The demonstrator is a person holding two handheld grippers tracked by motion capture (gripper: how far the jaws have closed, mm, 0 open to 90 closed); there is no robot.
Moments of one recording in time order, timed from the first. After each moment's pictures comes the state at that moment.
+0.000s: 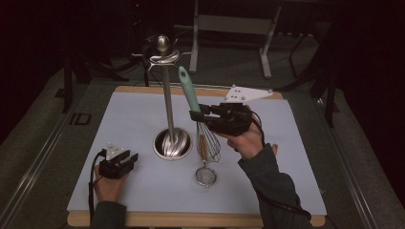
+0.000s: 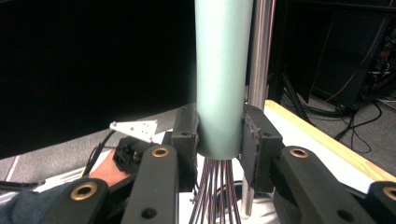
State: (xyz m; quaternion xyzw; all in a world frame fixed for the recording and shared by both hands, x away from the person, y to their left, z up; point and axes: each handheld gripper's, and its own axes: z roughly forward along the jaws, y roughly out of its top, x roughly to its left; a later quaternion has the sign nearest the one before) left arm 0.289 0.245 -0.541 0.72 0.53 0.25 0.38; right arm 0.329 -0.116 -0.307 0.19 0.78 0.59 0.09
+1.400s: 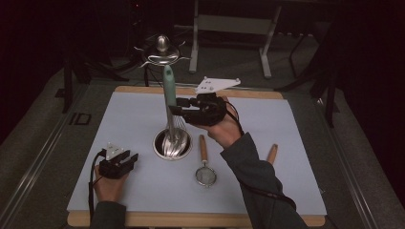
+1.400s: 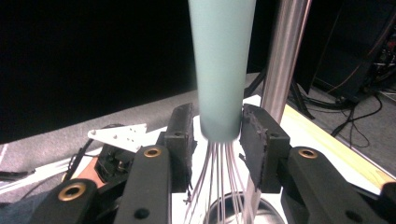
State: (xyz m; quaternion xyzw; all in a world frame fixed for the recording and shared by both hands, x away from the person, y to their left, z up) left arm 0.289 0.245 -0.541 0.72 0.53 0.24 0.38; right arm 0.354 -0.062 -0.309 0.19 0.81 0.55 0.10
